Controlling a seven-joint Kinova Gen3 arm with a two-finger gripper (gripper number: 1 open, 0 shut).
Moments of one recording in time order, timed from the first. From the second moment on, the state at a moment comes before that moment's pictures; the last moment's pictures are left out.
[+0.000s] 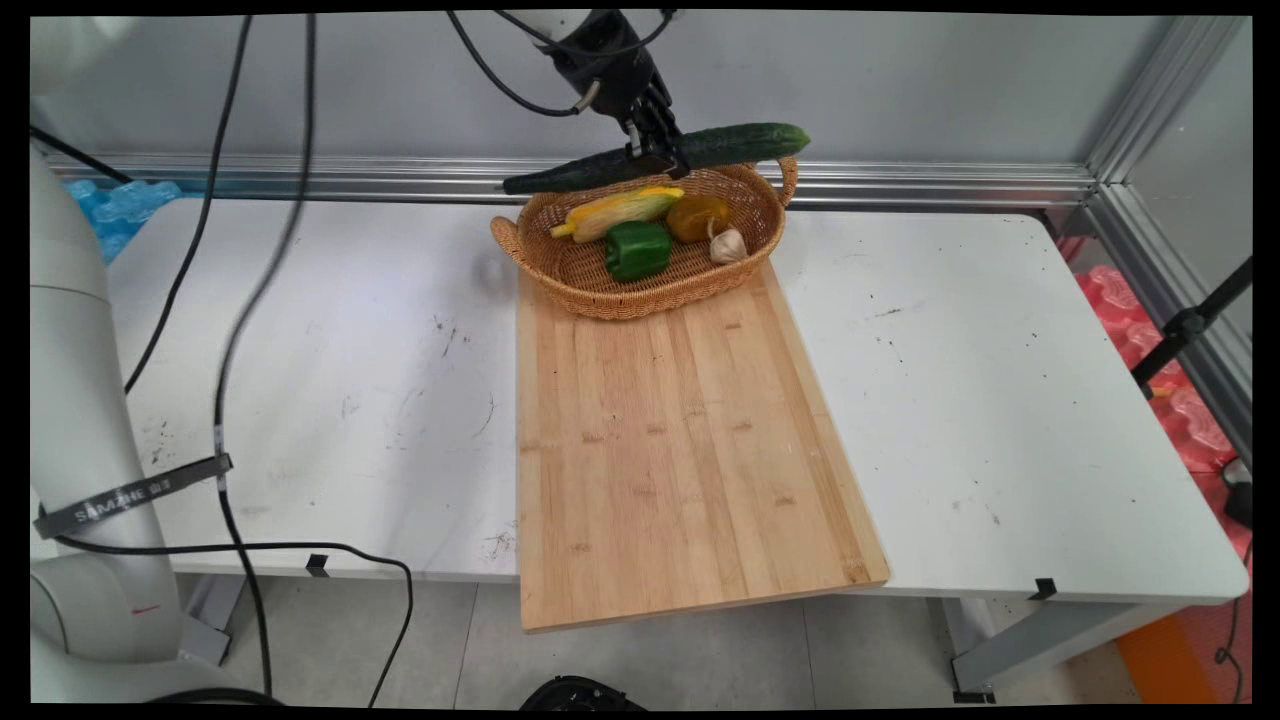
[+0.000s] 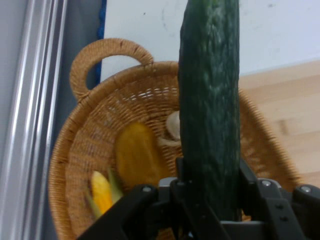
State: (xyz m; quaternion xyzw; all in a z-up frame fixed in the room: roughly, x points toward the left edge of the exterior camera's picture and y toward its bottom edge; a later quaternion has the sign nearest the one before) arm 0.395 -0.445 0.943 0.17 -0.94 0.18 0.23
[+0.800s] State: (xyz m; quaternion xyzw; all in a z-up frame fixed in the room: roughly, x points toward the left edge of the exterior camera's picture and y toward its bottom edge) arm 0.403 -0.518 0.887 0.13 -0.96 0.18 0.19
